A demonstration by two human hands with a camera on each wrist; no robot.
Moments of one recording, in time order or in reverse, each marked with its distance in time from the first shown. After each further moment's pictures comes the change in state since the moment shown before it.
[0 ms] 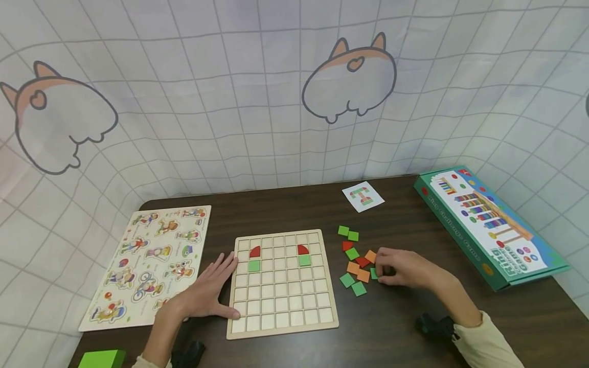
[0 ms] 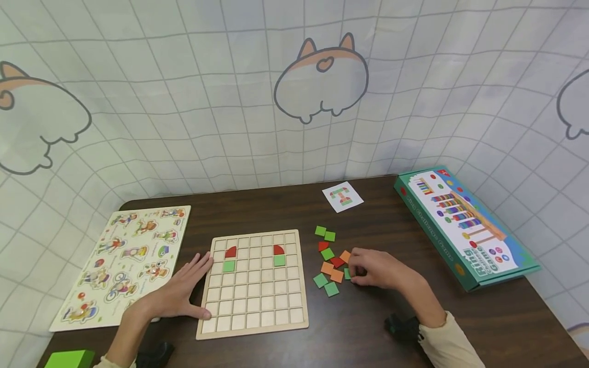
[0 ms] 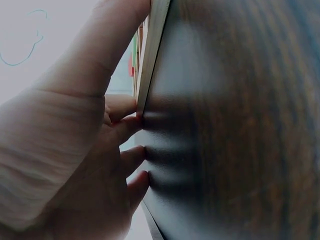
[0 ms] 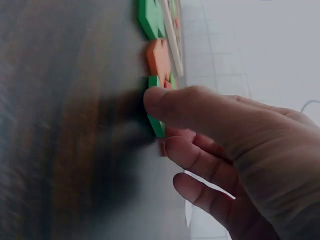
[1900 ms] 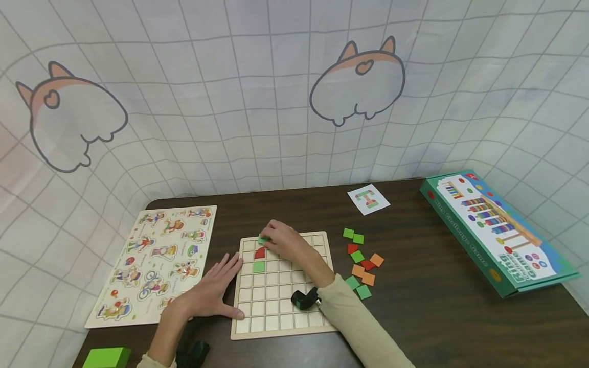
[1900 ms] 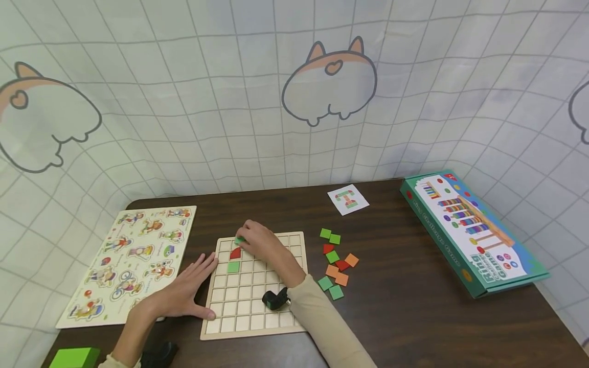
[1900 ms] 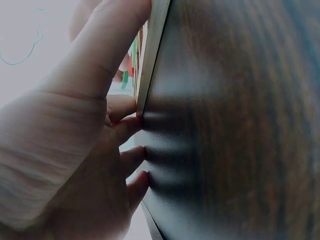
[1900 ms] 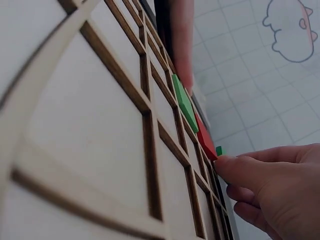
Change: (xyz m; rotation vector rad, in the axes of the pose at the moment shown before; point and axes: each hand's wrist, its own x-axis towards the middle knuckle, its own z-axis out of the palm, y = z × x) left_hand 0.000 0.000 0.000 0.016 0.002 -0.010; right_hand 0.232 -0.123 0.064 0.001 0.280 -0.119
